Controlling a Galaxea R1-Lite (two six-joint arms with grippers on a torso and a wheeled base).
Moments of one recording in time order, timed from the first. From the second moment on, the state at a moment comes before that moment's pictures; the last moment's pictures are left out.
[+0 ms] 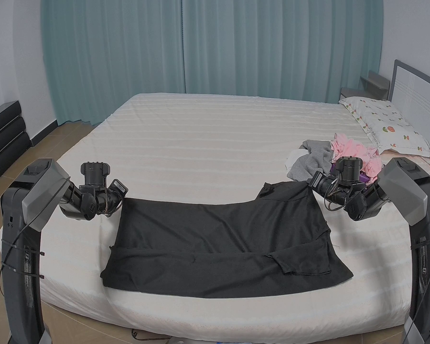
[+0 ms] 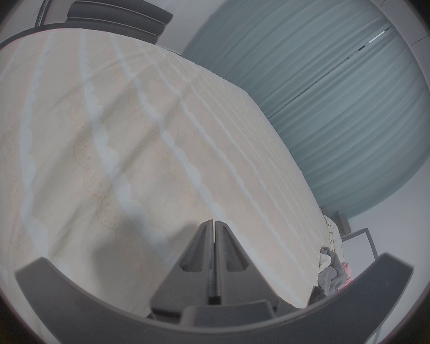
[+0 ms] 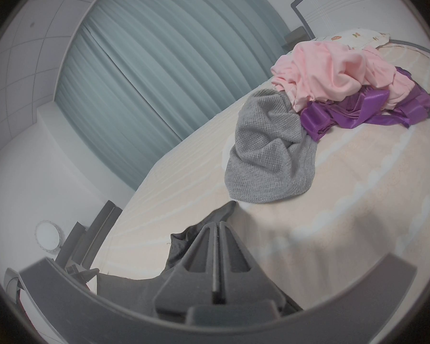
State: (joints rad) left arm 0.01 2.52 -1.45 -0.50 -0.05 -0.90; right arm 0.08 2.53 -1.40 -0.77 0.16 0.63
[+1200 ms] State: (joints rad) left arm 0.02 2.53 -1.44 -0.50 -0.27 -0.73; right arm 0.08 2.51 -1.31 -0.82 0.17 0.64
